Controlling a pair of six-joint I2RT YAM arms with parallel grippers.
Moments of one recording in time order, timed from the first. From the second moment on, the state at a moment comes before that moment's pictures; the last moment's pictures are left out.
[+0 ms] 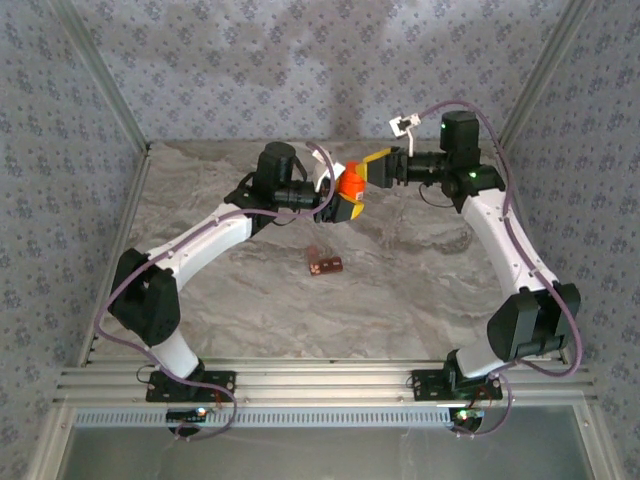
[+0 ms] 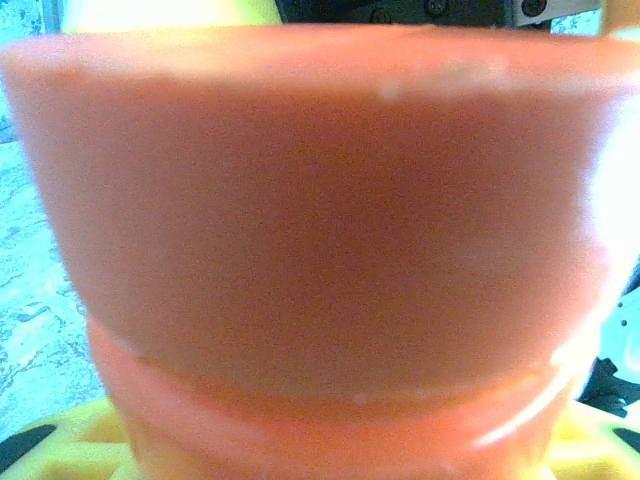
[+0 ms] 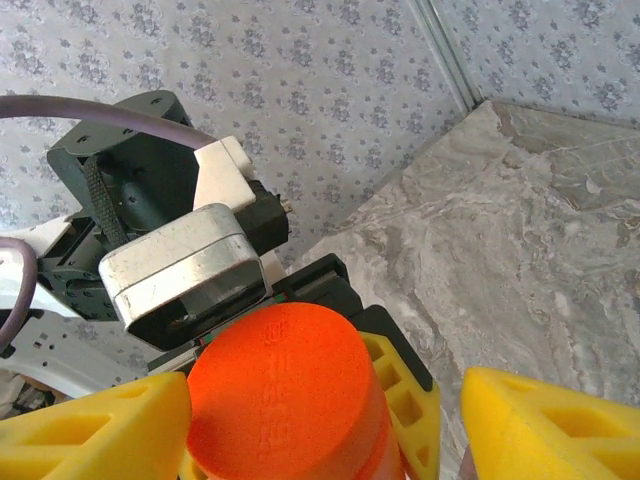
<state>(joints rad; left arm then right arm) -0.63 1.66 1.38 -0.03 0.85 -0.09 0.19 1.50 1.47 -0.40 -1.10 0.19</state>
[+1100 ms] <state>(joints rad) -0.63 1.66 1.40 -0.07 0.85 -0.09 0.24 1.52 1.49 -0.44 -1.11 0.14</state>
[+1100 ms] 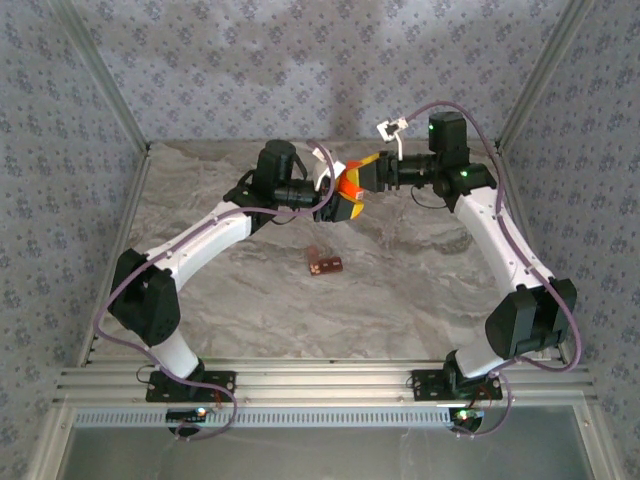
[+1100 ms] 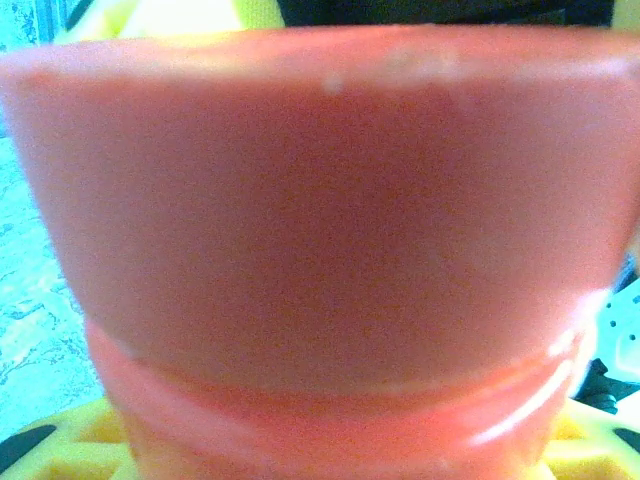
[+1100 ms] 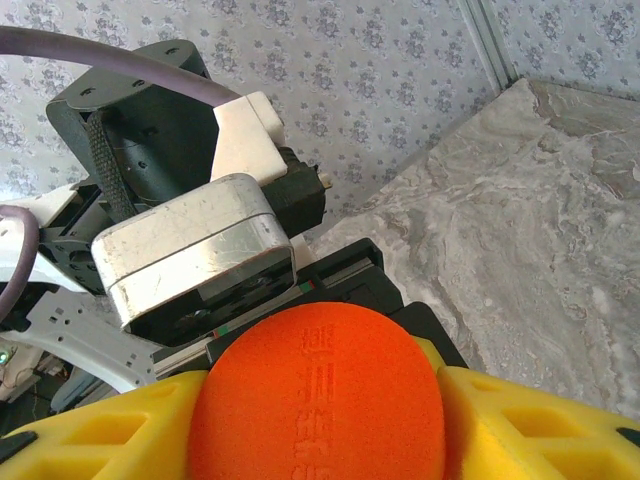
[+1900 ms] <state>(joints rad) -0.63 1.69 1.38 -0.14 0.73 -0.08 0.38 1.35 1.19 -0.13 -0.60 0.31</state>
